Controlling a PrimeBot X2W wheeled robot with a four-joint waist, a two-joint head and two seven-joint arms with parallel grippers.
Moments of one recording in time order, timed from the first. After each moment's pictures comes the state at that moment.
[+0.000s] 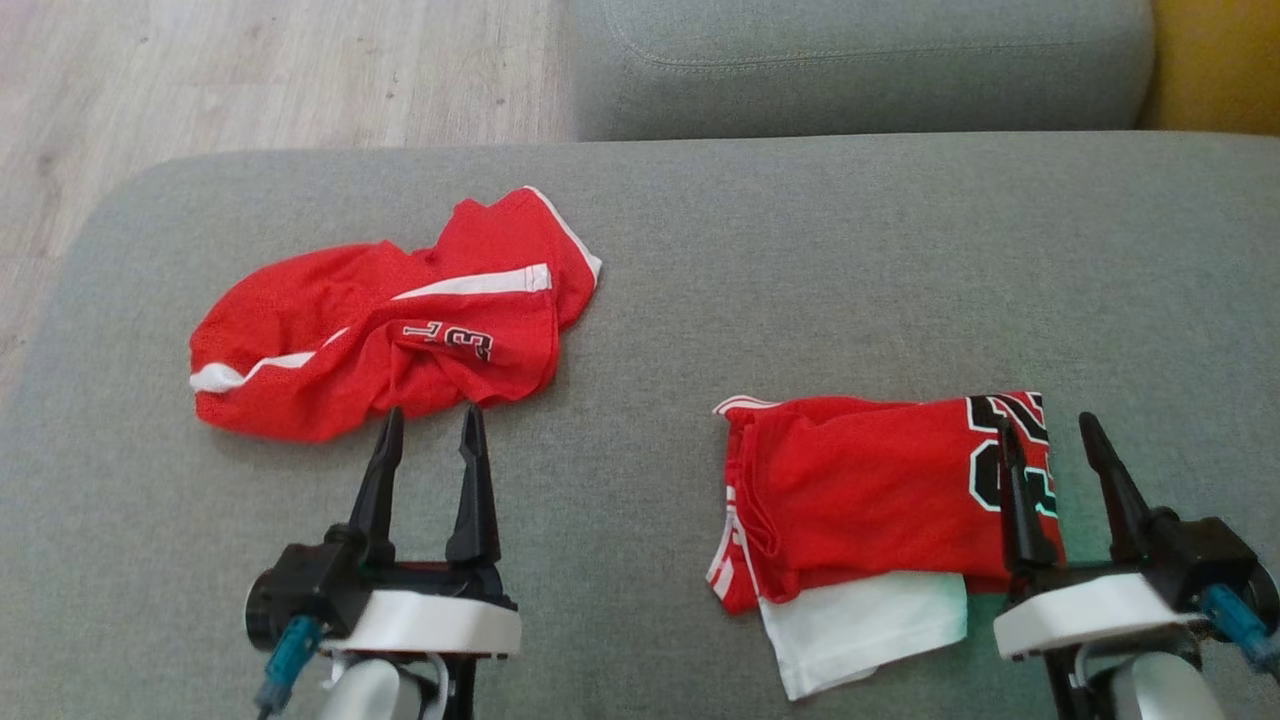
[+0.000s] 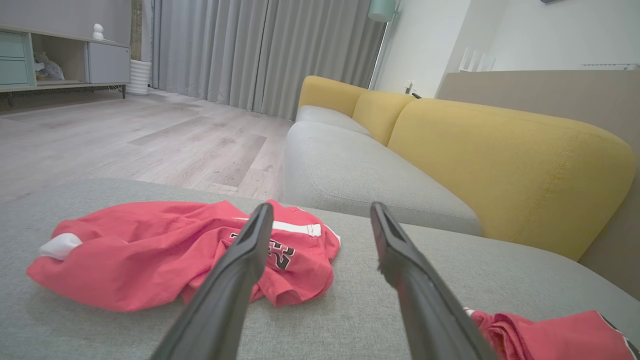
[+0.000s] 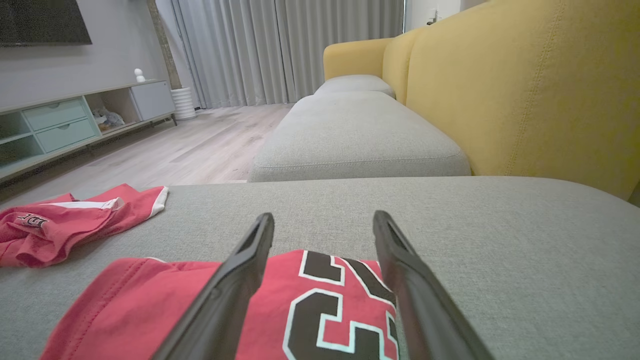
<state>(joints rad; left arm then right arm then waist) -0.07 0.05 -0.31 0.17 -0.37 0.05 -0.25 0.01 -0.05 -0.03 0.22 0.09 0.13 -0.23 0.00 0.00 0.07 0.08</state>
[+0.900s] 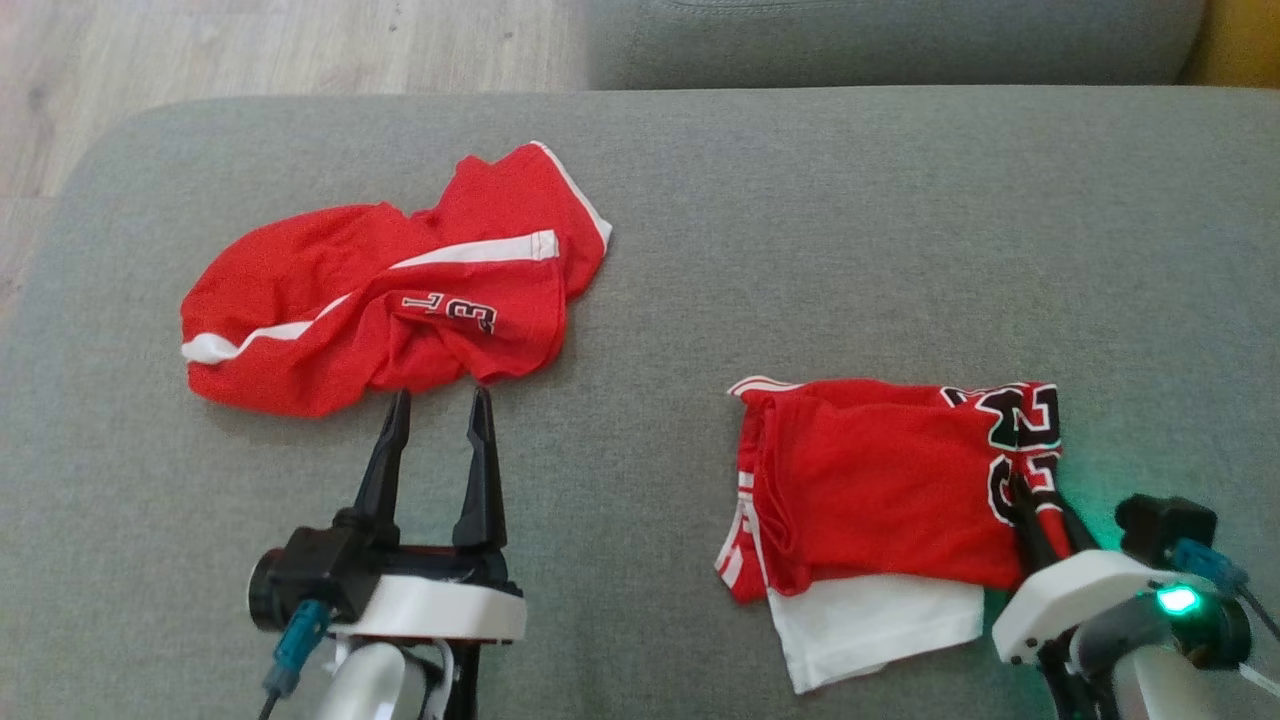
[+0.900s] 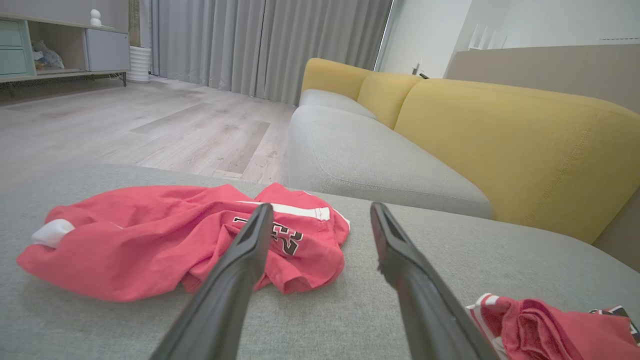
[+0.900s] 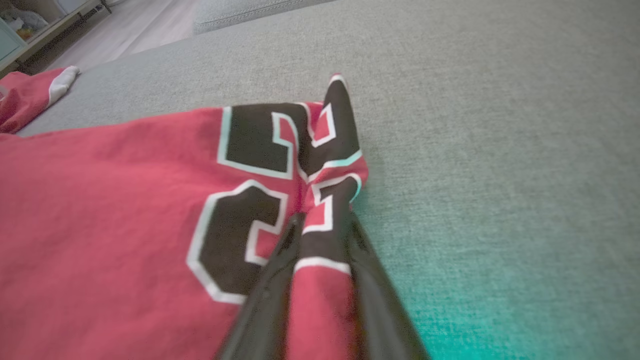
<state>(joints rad) -0.10 0.05 -0.32 0.18 -0.35 0.05 -0.25 -0.08 -0.05 -0.08 0.47 0.17 0.13 0.01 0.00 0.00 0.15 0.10</state>
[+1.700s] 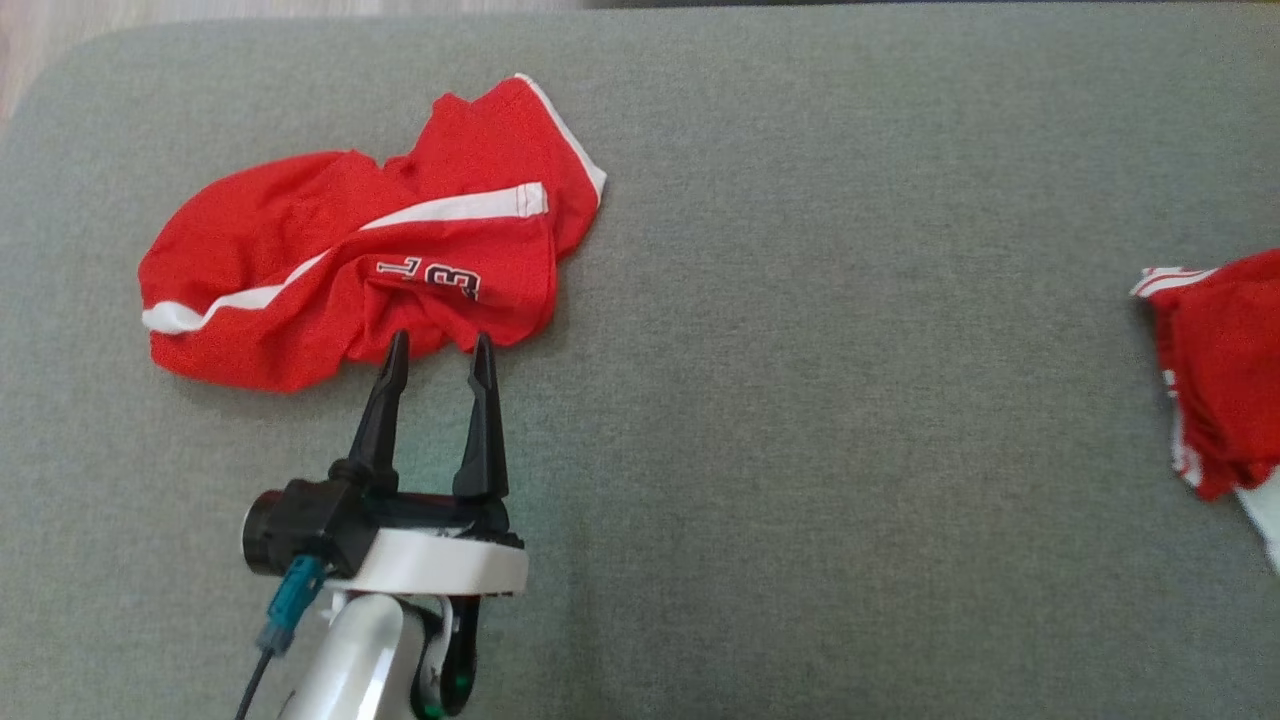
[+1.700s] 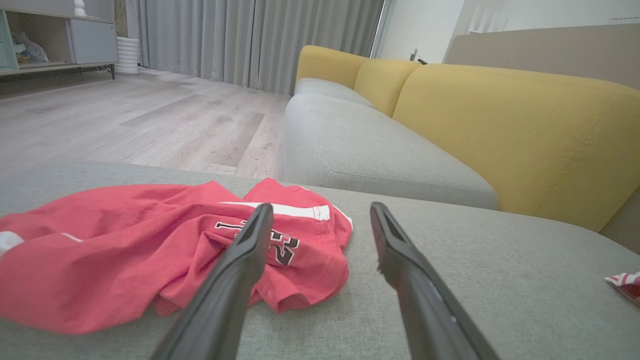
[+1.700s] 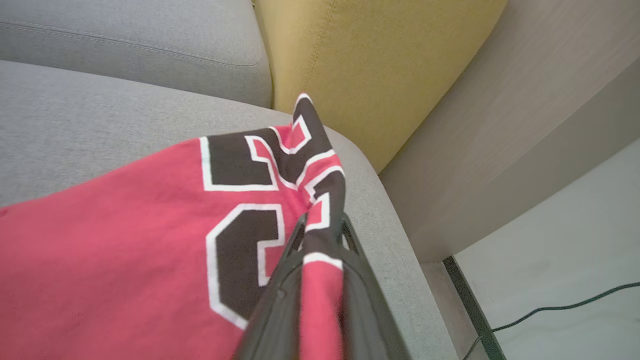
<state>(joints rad) -0.18 0.05 -0.32 0.17 -0.33 0.04 -0.25 -0.34 -0.55 -0.32 0.62 0.02 0.13 0.02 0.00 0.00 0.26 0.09</state>
